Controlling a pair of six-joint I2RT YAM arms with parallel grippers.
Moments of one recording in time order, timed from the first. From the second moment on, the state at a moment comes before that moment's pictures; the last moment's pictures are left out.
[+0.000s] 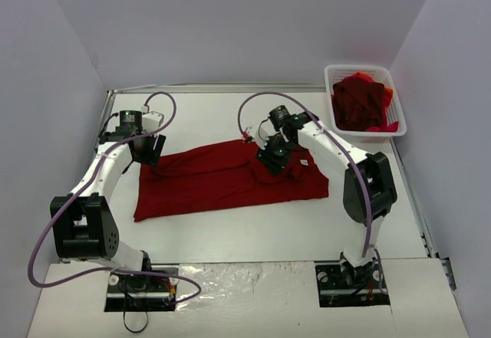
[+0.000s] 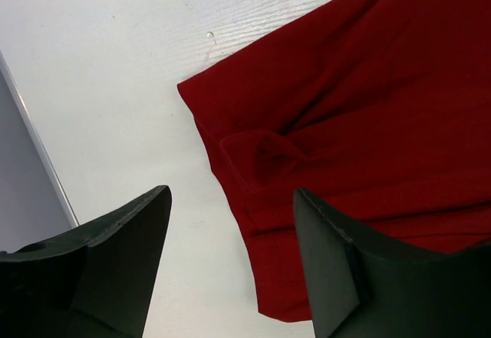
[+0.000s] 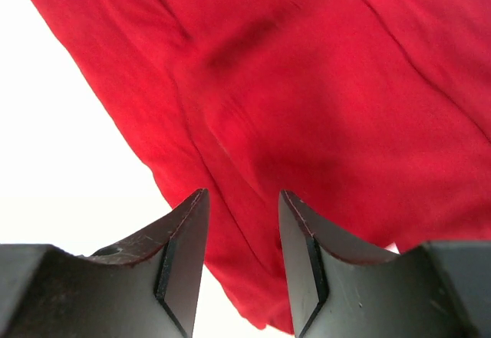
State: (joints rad) left arm 0.01 1.48 1.15 -0.64 -0.01 0.30; right arm 0.51 1.87 1.49 -0.91 -0.34 -0.65
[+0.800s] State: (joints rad) left arm -0.02 1.48 1.15 -0.64 0.00 0.30; right arm 0.39 1.84 1.30 -0.79 -0.09 -0.61
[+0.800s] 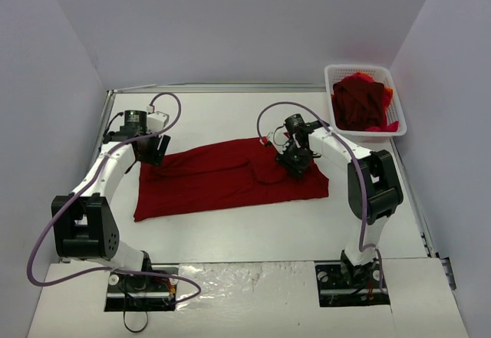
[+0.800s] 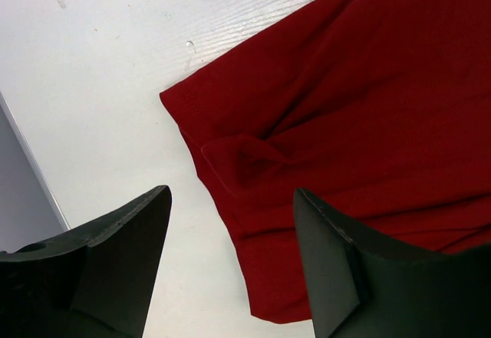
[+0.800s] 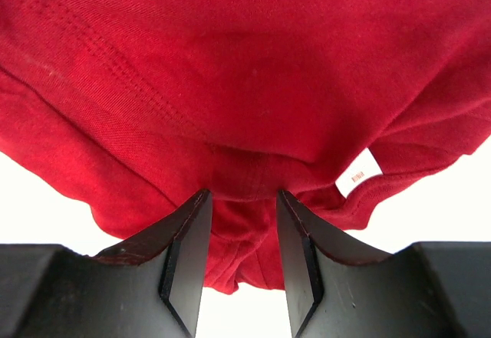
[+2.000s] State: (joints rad) left arm -0.02 1.48 1.13 -0.64 0.00 0.30; right arm 0.41 1.92 1.35 -0.77 -0.13 -0.59
